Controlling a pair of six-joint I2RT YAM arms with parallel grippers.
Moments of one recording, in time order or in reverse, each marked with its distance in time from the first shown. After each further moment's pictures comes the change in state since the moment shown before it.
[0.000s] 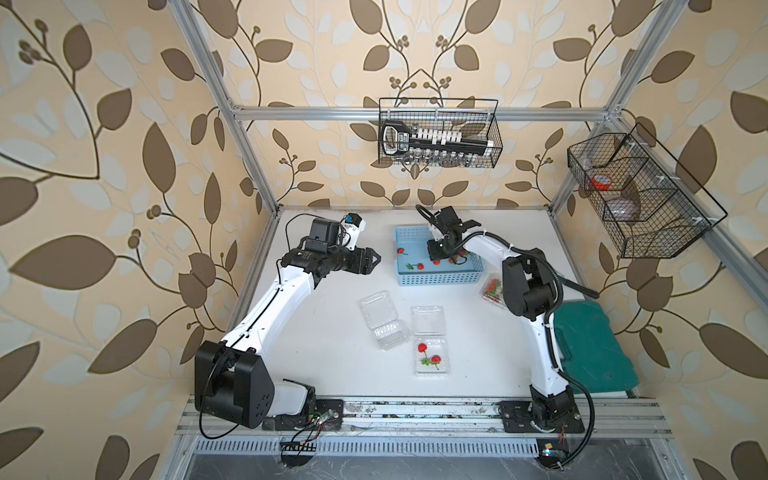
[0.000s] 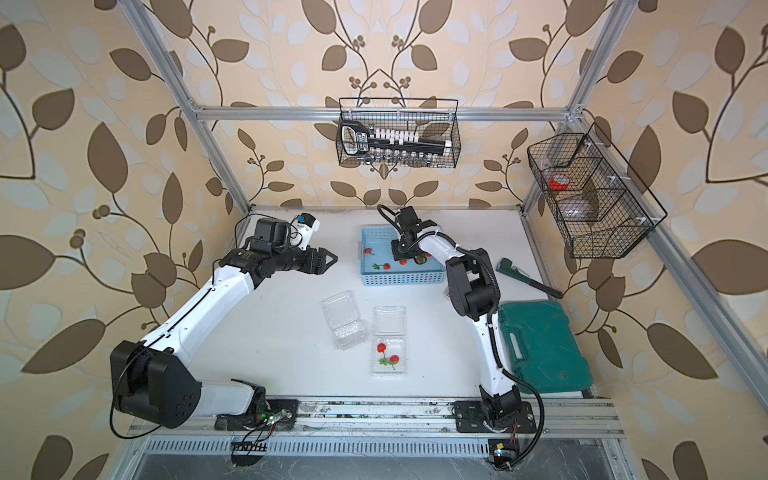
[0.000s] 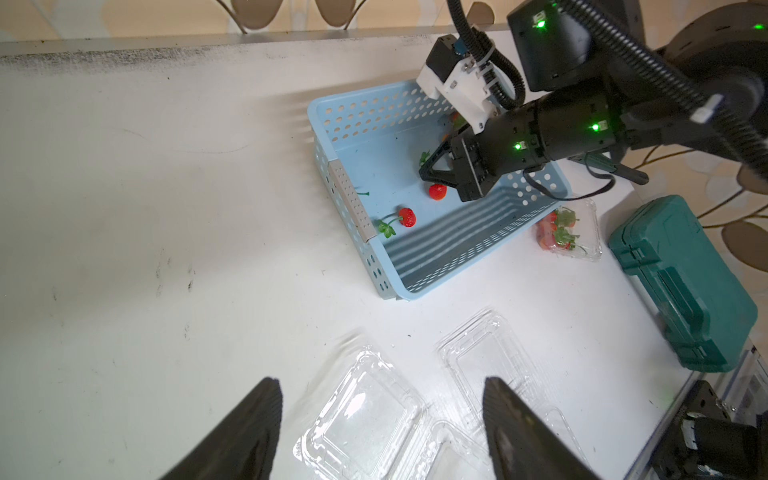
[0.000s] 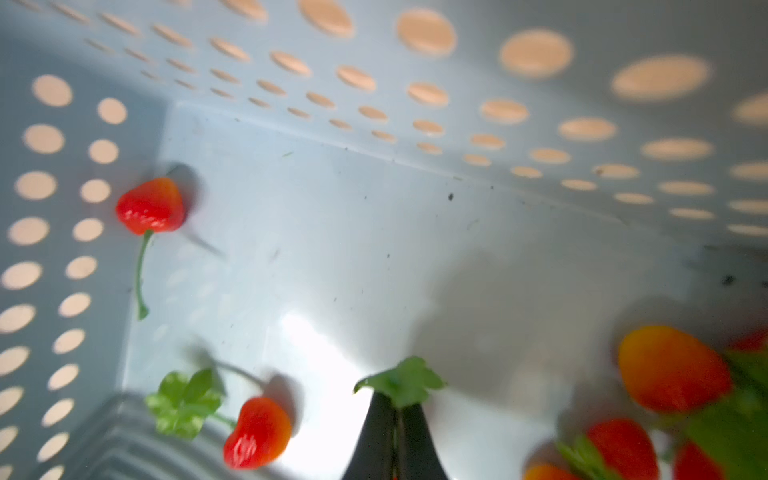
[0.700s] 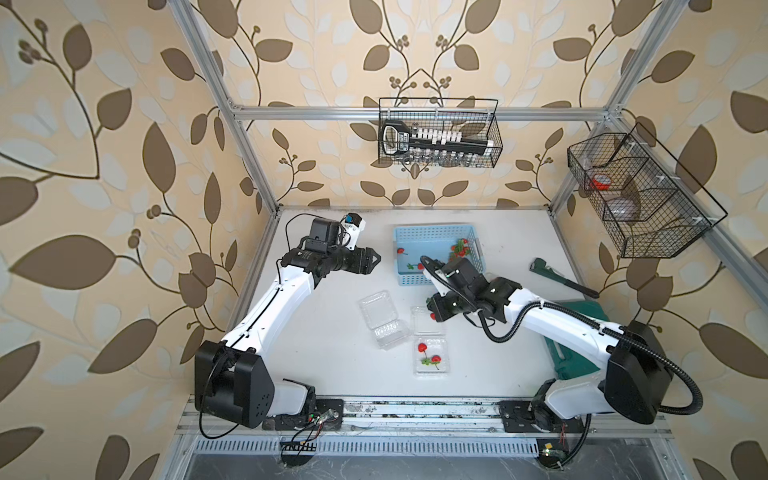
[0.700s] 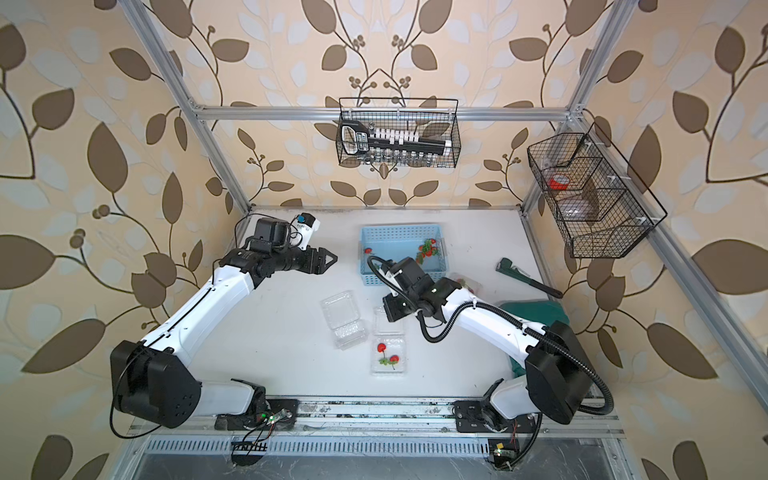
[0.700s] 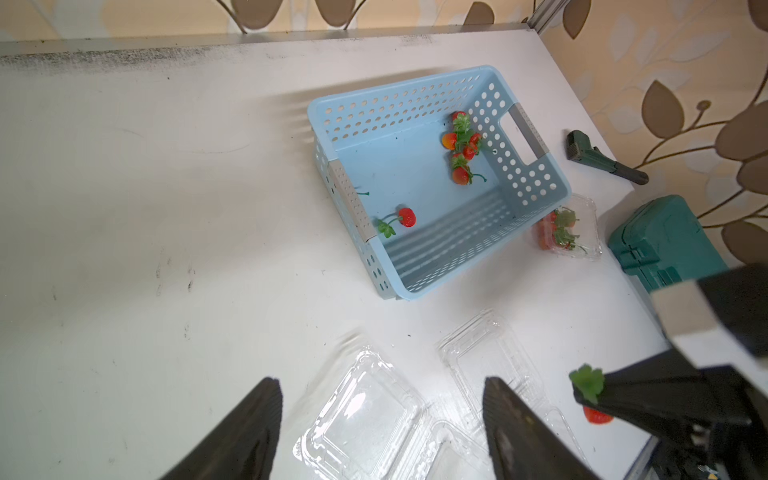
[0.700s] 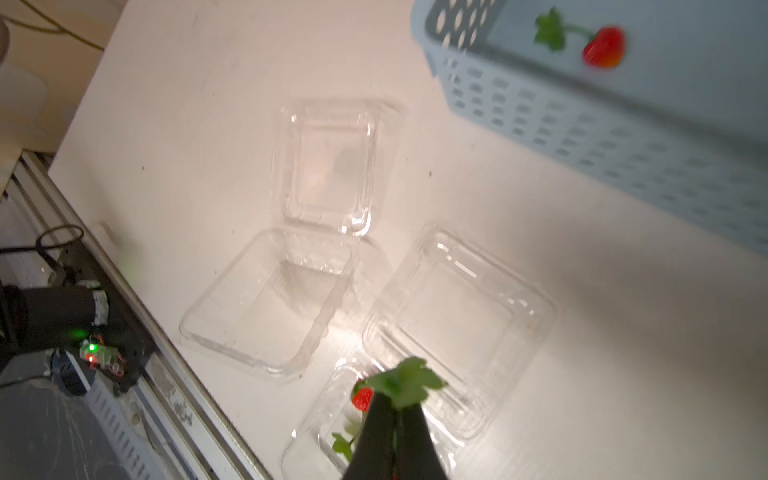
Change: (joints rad) left arm 0.000 0.000 0.000 0.000 0.000 0.000; right arm 0.381 -0.862 -0.905 0.154 -0.078 0.160
